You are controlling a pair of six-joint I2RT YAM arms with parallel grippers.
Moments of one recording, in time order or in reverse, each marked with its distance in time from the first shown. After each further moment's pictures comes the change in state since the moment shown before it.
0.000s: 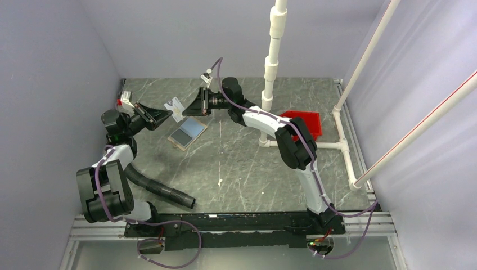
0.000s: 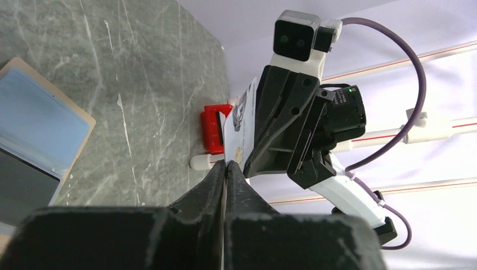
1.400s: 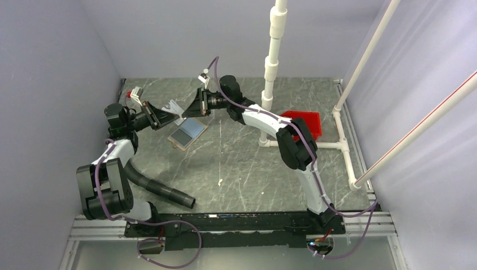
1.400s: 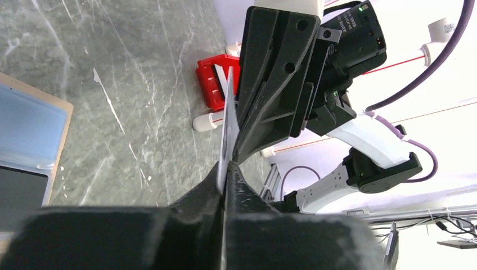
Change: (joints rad) left arm -0.042 0.018 0.084 -0.152 0.188 0.231; right arm 0.005 -0.005 0.049 -0.143 -0.024 -0.107
